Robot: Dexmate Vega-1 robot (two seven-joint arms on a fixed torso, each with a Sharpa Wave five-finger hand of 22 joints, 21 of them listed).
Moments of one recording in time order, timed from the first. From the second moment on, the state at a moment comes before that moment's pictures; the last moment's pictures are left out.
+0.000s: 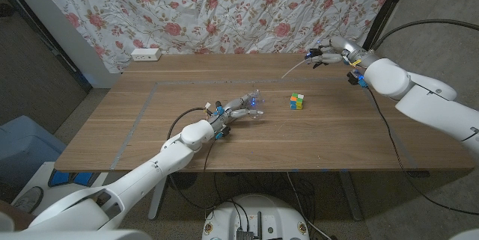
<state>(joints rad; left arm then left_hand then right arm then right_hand) 0.77 0.49 0.67 -1.29 -0.30 -0.28 -0.15 0.91 -0.09 0.28 -0.15 0.18 0.04 -0.10 0.18 0.17 -0.02 -0.09 0.17 0.18 -0.12 -0.02 0.17 0.17 -0.08 -0.04 0.17 0.17 -0.90 -1.08 -0.31 -2.10 0.03 -0.38 -0.08 0.97 0.02 0.29 -0.16 0.19 0.83 -0.19 0.58 0.26 0.22 0.03 0.21 0.20 0.11 0.14 0.28 0.25 0.40 0.21 0.19 0.17</state>
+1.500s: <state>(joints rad) 0.84 0.59 0.59 -1.46 -0.44 -0.27 -0.21 0.82 -0.06 0.26 -0.13 0.18 -0.03 -0.08 0.18 0.17 -0.12 -0.06 0.18 0.18 -0.17 0.00 0.17 0.17 -0.17 -0.02 0.18 0.17 -0.92 -1.00 -0.31 -1.97 0.03 -0.31 -0.17 0.97 0.02 0.29 -0.16 0.19 0.83 -0.18 0.59 0.26 0.23 0.03 0.21 0.20 0.12 0.13 0.28 0.26 0.41 0.21 0.19 0.17</state>
